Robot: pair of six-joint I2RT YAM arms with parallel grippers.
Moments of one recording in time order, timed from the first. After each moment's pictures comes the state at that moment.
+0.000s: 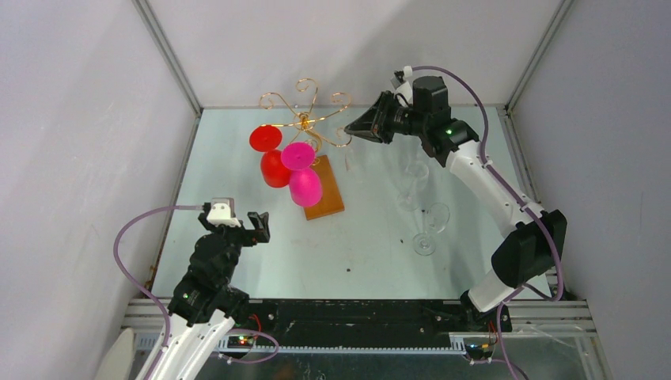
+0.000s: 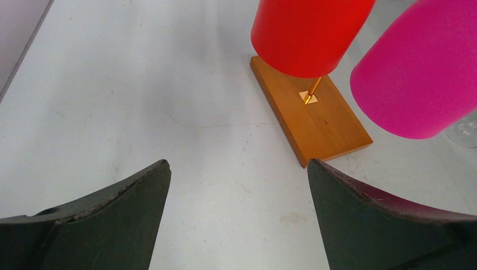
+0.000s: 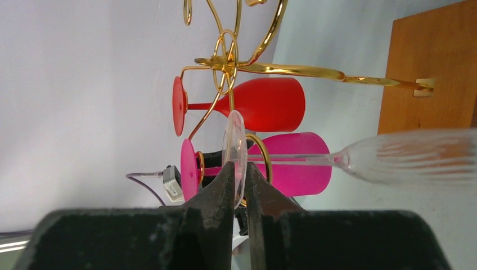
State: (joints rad) left arm -0.43 0.16 0.38 -0.41 -0.34 -0.20; right arm 0.45 1.61 1.57 -0.28 -0.63 1.03
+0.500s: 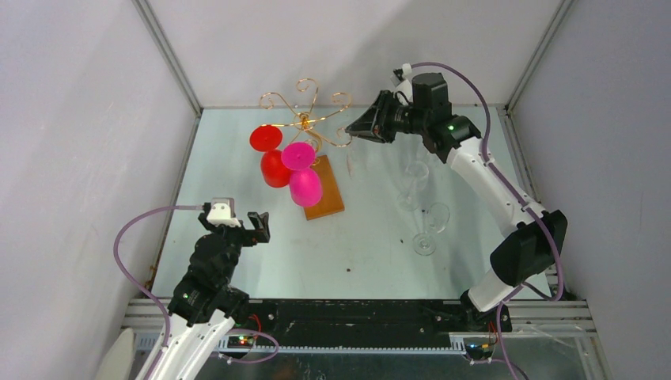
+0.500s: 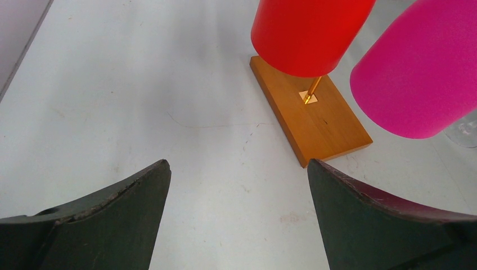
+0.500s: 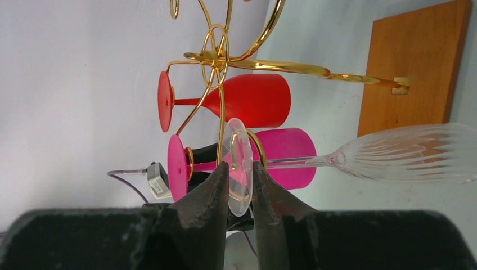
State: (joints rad) left arm -0.44 0.16 0.38 -0.41 -0.34 -0.20; right arm 0.45 1.62 1.63 -0.39 -0.61 0.95
